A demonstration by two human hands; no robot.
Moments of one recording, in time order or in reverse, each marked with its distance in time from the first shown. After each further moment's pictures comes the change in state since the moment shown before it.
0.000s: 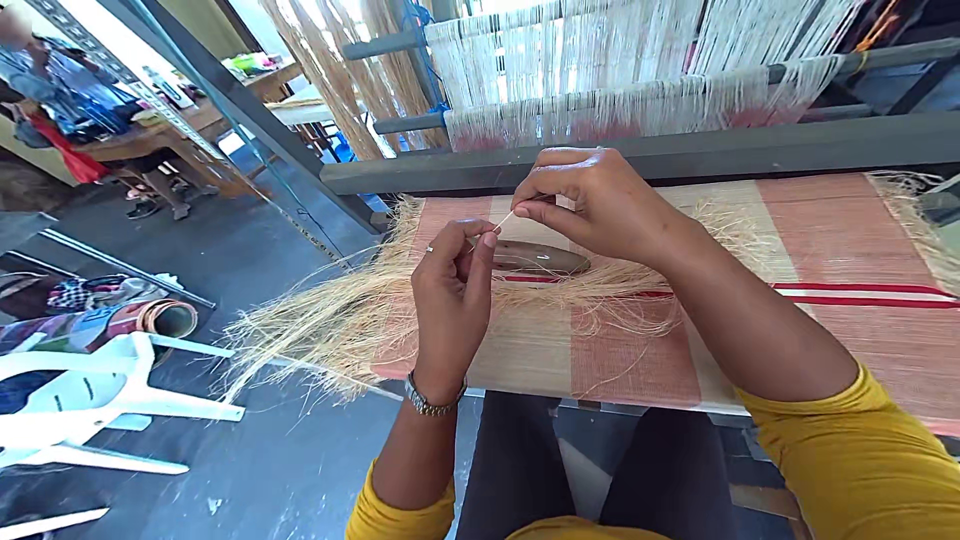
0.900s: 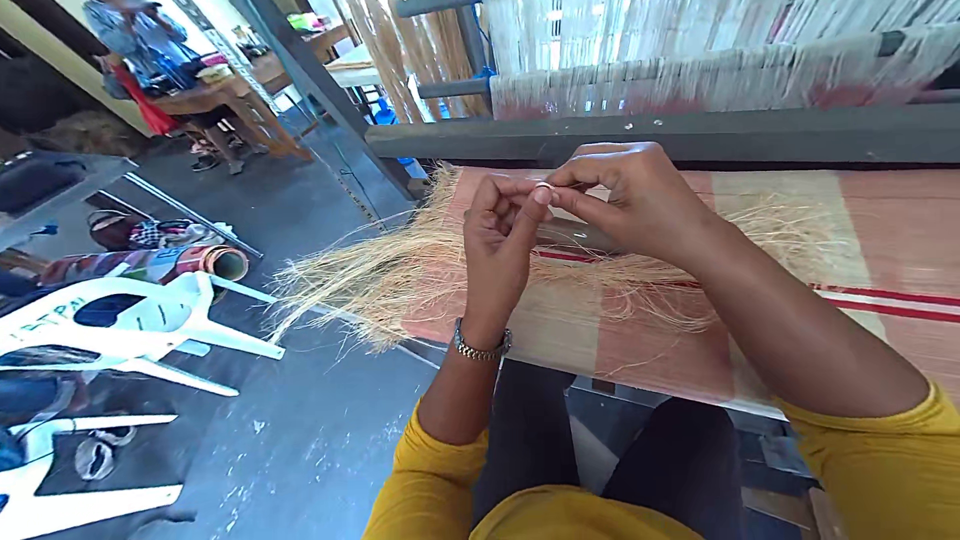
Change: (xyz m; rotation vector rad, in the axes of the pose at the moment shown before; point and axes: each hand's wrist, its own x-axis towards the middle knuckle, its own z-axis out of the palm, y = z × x) left_hand 0.000 0.004 0.014 -0.567 -0.013 -0.154; right_hand -0.005 -0.009 0.024 0.142 0.036 0.075
